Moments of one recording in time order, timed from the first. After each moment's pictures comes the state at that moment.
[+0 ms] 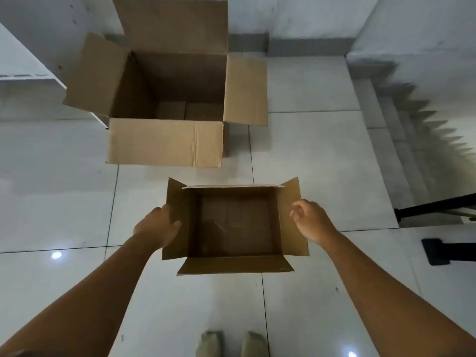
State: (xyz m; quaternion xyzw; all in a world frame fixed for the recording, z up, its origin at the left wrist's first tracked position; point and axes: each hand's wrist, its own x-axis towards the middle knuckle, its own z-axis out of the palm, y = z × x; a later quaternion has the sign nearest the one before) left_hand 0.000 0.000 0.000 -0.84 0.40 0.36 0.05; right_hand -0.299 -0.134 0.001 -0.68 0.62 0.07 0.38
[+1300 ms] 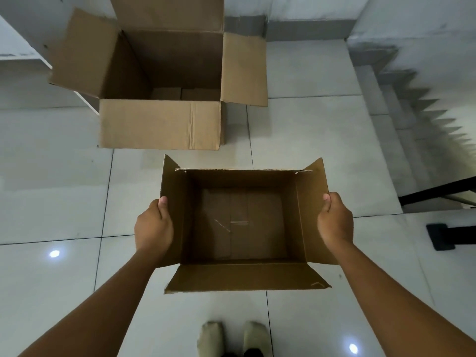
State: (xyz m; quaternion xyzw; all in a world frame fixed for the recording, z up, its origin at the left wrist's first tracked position) left_hand -0.040 0.037 -0.027 -0.90 0.31 0.19 -0.23; right_hand -0.334 -0.098 -0.036 -0.61 0.74 -0.13 0.25
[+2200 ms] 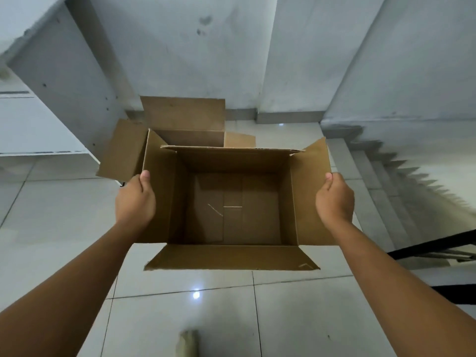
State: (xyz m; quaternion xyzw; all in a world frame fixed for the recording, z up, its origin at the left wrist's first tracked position) left_hand 0.048 -0.089 0.205 -0.88 0.35 0.08 -0.32; right_hand -0.274 -0.227 0.200 -0.62 0.71 -0.28 0.18
